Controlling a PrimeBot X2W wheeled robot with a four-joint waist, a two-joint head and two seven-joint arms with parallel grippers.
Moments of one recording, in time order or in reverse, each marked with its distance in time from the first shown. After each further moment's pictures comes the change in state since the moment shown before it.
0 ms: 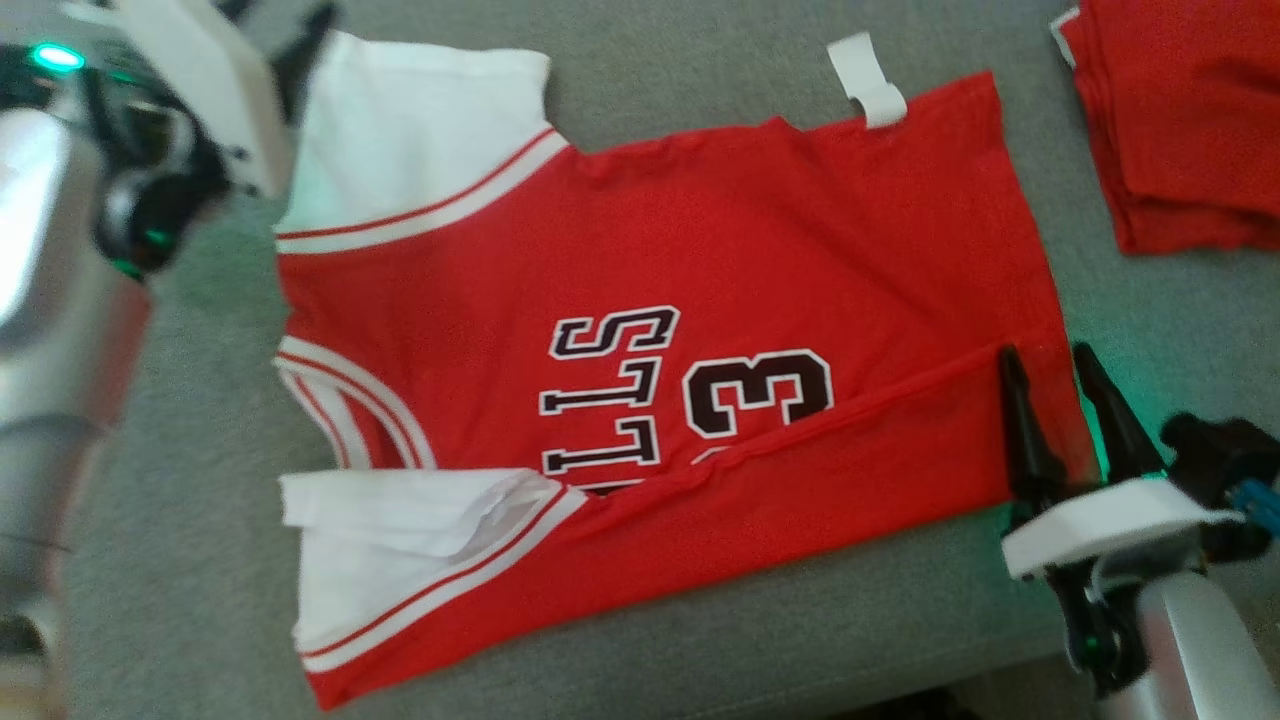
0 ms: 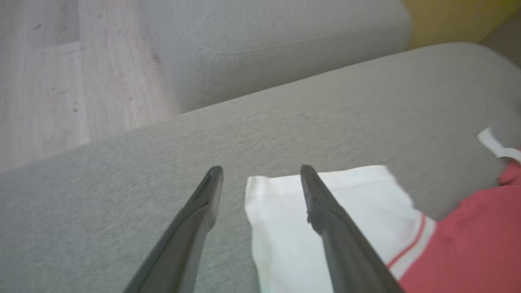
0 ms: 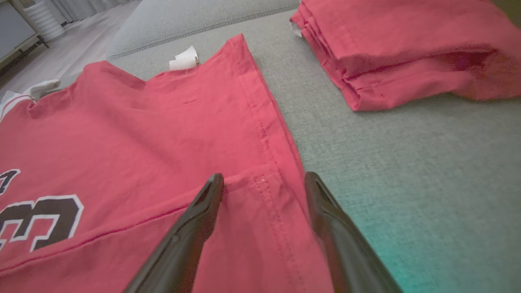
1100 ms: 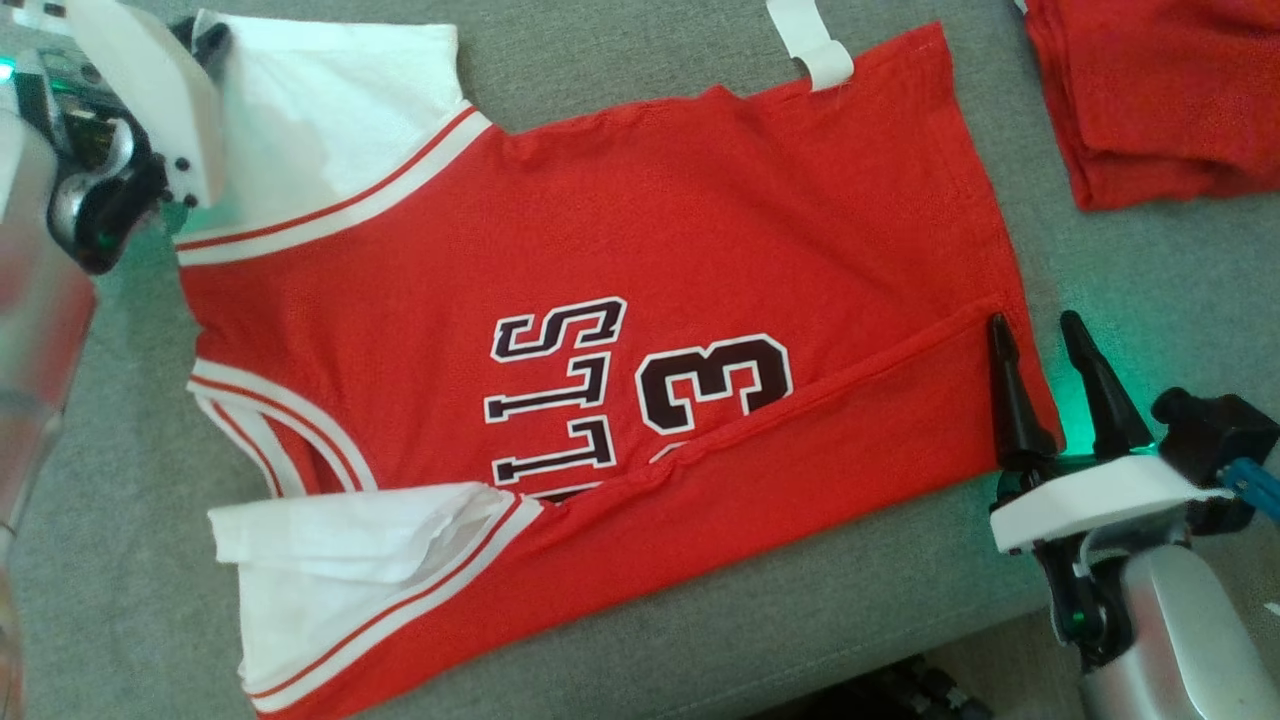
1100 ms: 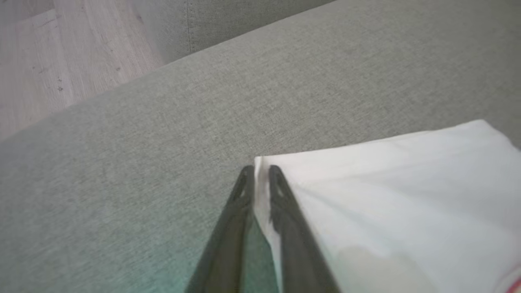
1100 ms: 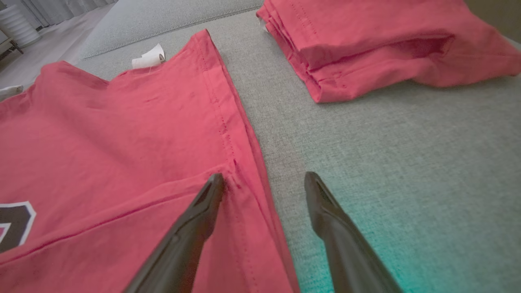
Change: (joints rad) left arm -0.124 0.084 -0.199 0.235 -0.023 0.000 -0.065; right arm -0.076 0.000 0.047 0.048 0.032 0.000 -0.059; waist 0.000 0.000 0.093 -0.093
